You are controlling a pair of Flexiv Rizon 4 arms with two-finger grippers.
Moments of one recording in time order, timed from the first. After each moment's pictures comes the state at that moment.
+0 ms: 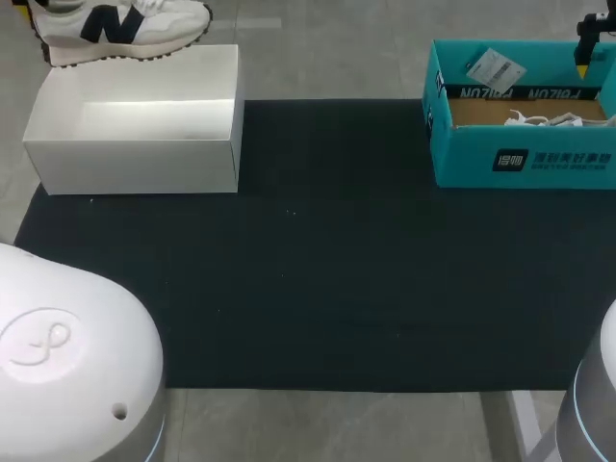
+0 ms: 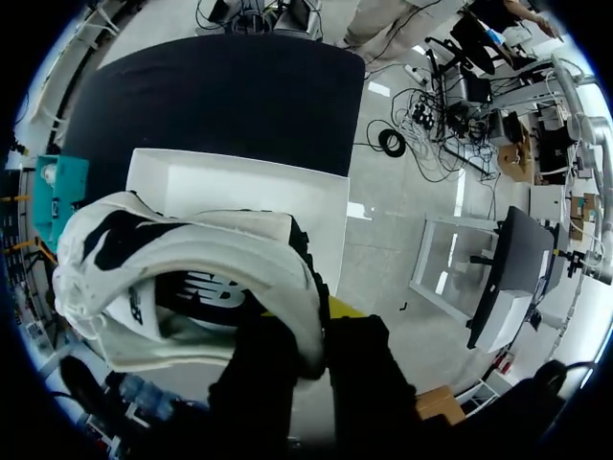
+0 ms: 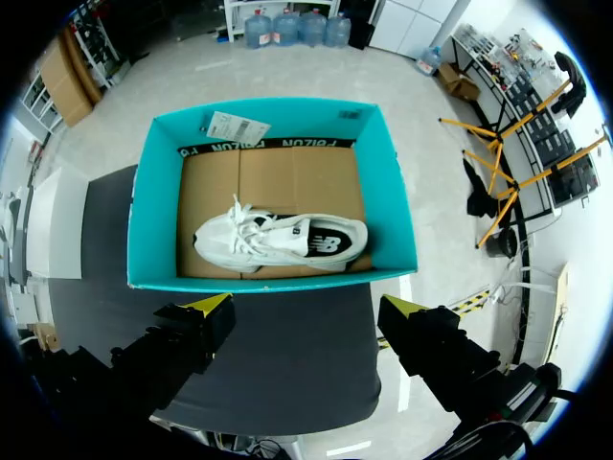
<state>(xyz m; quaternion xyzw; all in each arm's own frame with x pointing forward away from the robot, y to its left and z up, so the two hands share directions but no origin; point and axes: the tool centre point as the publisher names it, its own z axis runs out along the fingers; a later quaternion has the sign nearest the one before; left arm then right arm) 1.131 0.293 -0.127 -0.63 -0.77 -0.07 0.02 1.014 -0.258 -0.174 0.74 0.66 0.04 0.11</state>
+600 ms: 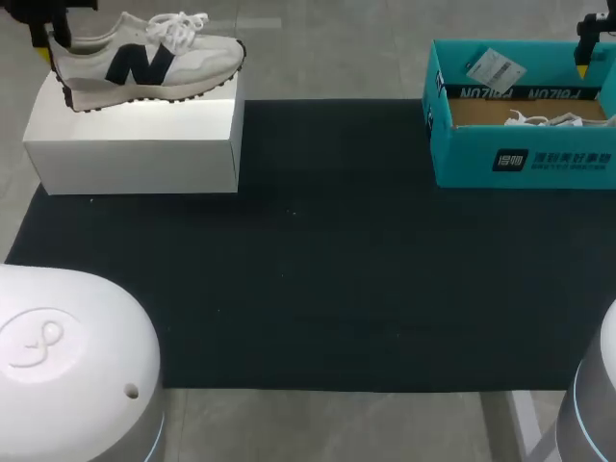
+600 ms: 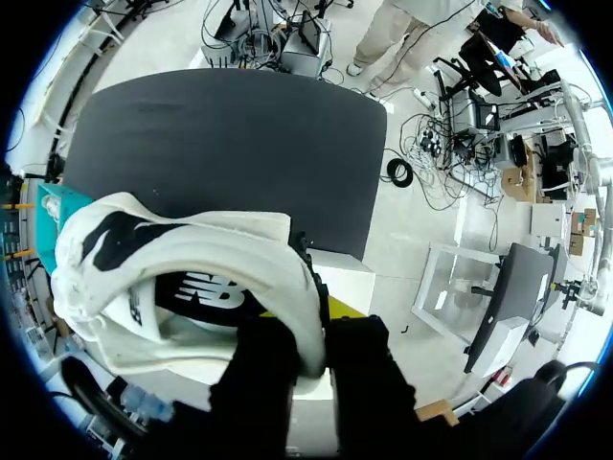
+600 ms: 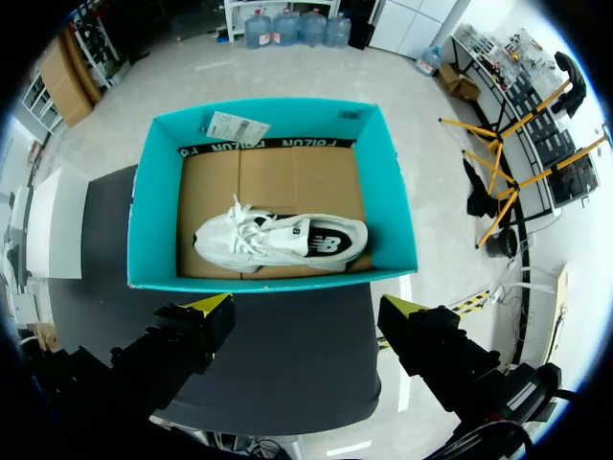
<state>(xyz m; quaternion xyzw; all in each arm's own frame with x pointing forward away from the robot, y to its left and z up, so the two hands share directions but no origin) 1.013 0.227 -0.131 -0.63 -0.78 -0.06 0.03 1.014 -0.258 -0.174 0.74 0.66 0.04 0.11</state>
